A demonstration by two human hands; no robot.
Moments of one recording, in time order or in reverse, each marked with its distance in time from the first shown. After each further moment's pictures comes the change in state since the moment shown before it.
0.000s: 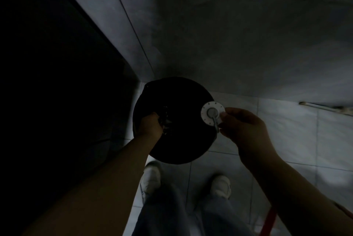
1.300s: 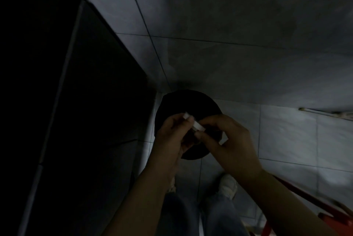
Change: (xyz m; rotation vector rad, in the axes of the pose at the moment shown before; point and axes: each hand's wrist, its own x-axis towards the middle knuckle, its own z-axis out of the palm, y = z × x) left_hand -0.196 0.073 -0.113 -1.253 -0.250 0.024; right_hand -0.103 -0.053 0.033 -0.560 -0.199 -0.872
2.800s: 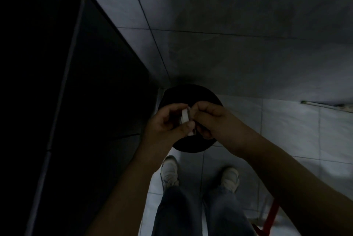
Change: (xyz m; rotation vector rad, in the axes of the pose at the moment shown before) left_hand -0.011 0.009 -0.029 0.276 -0.172 0.298; right_hand 0.031 -0.038 -0.003 0.601 -0.474 0.537
